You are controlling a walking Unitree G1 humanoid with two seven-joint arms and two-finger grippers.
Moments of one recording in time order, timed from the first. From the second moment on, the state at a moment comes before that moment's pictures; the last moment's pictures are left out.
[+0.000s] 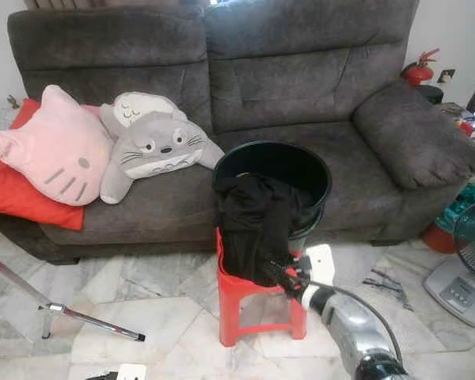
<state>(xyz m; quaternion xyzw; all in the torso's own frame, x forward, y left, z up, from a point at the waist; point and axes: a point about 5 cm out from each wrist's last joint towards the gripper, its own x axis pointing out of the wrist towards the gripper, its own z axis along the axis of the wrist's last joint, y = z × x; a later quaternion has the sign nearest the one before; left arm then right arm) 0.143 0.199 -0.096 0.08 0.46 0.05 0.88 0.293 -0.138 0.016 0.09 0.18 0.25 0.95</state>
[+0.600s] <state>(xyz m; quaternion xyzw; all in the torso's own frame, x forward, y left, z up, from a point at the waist) 0.144 0.199 -0.096 0.08 0.46 0.05 0.88 0.288 -0.133 0.008 0.09 0.19 0.25 0.94</state>
